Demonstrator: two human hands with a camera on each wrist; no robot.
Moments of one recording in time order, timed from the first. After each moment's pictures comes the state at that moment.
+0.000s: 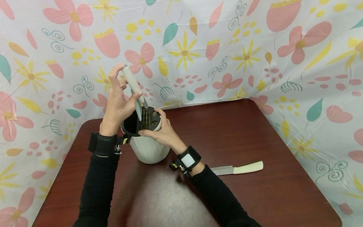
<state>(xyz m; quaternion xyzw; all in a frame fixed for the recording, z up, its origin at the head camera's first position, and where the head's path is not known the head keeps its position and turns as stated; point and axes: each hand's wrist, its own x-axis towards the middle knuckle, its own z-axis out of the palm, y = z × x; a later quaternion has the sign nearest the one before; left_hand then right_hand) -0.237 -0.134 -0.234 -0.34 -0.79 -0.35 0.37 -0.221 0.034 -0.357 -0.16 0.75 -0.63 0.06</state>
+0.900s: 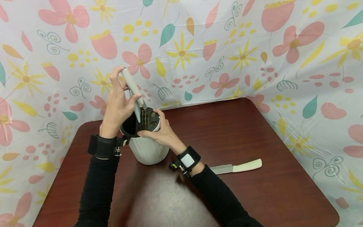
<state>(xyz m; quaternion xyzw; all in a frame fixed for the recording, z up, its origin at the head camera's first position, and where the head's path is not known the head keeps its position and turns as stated) -0.232 -0.130 -0.235 -0.26 -0.85 -0.32 0.34 -0.218 0.035 -0.354 -0.17 0.74 -0.64 0.07</state>
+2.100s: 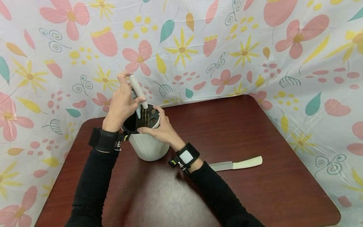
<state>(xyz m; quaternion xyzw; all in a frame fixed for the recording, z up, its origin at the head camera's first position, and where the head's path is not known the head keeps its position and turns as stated) -0.235 -0.122 -0.239 -0.19 -0.92 -0.23 0.26 -0.212 0.038 -0.336 -0.15 0.75 -0.63 0.11</state>
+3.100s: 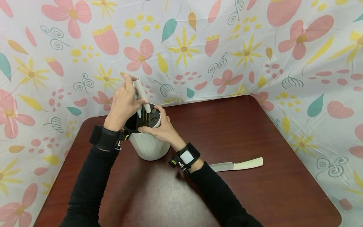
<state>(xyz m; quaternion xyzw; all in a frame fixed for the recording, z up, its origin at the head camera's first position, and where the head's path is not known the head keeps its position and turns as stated) -0.240 -0.121 -0.240 -0.20 -0.92 -0.15 0.30 -0.220 0.035 -0.354 -0.15 0.78 -0.61 0.06</state>
